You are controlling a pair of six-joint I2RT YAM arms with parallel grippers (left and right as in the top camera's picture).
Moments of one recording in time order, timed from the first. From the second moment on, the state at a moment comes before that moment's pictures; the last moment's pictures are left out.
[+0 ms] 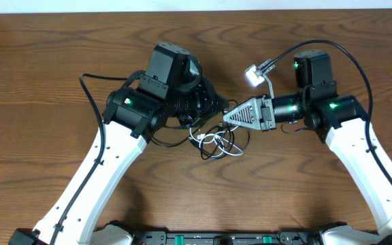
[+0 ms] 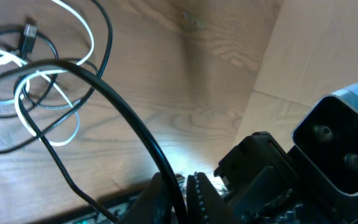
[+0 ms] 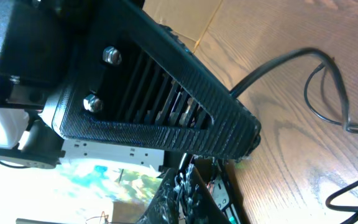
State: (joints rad) left arm -0.48 1.43 1.44 -0.87 0.57 -1.06; right arm 0.28 1.42 1.15 -0.57 -1.29 0.29
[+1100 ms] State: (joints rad) left arm -0.44 1.20 1.43 -0.28 0.65 -1.36; right arm 0.39 1.58 1.15 -0.62 -0.59 0.47
